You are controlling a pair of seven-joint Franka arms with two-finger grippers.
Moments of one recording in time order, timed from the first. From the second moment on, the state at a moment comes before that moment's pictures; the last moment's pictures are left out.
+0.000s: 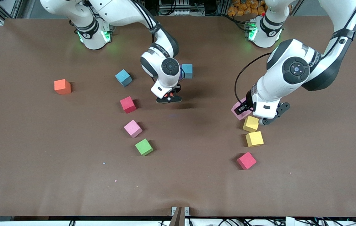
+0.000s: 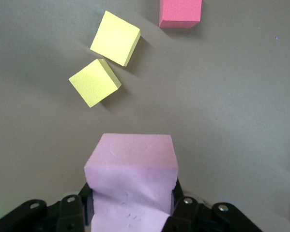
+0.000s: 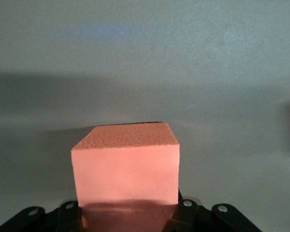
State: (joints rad) left arm 0.45 0.38 -0.97 -1.78 0.21 1.97 -1.18; right arm 0.83 0.59 0.03 -1.82 0.01 2.23 0.76
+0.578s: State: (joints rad) left arm 0.45 0.38 -0.97 -1.78 0.21 1.97 -1.18; right arm 0.85 0.59 0.03 -1.83 0.01 2.23 0.74
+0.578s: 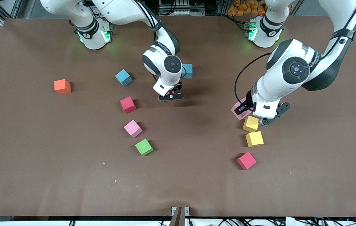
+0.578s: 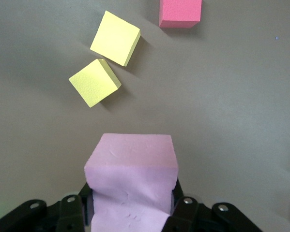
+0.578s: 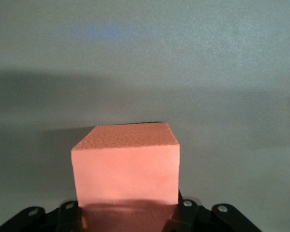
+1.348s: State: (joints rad) left arm 0.45 0.38 -0.97 -1.78 0.21 1.97 -1.18; right arm 0.85 0.58 0.03 -1.85 0.01 2.25 0.70
